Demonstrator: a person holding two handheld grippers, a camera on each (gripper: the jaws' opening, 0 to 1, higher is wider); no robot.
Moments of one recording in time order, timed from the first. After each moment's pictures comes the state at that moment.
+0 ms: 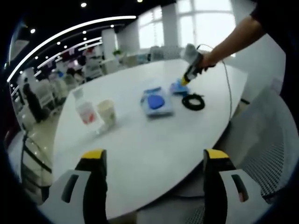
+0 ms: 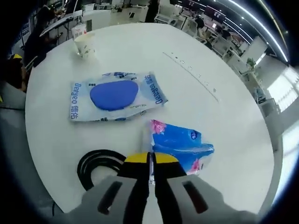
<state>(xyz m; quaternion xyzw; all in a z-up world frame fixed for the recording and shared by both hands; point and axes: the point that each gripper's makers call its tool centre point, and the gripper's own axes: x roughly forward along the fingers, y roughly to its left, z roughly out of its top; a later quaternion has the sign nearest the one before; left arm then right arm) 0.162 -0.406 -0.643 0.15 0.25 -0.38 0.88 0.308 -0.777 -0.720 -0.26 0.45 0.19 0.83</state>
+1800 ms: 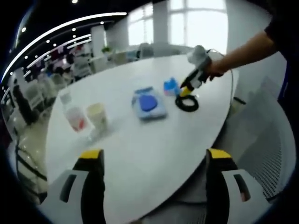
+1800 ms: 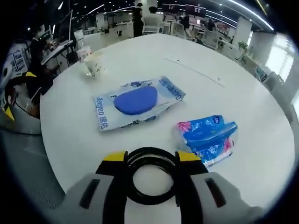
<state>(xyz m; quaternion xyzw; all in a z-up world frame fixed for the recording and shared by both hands) 0.179 -0.425 -0.638 0.15 0.27 -0.43 0.85 0.259 -0.726 -0.721 -0.11 0.42 0.19 0.88</state>
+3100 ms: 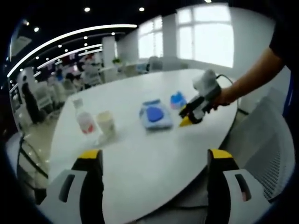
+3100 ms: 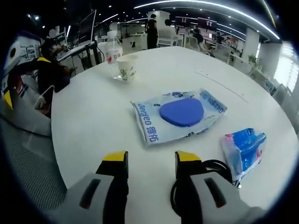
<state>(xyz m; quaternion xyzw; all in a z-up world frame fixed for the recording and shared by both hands) 0.173 -0.415 -0.623 0.12 0.22 -0.40 0.88 0.248 -0.631 -0.737 -0.13 0.36 0.25 0.89</state>
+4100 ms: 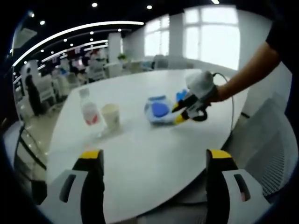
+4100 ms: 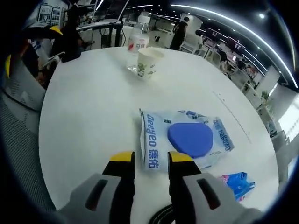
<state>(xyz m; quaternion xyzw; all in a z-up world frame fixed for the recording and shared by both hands) 0.179 -0.398 -0.638 0.10 0.24 -0.38 0.89 0.286 -0.599 -0.745 -0.29 0.32 0.31 0.84</state>
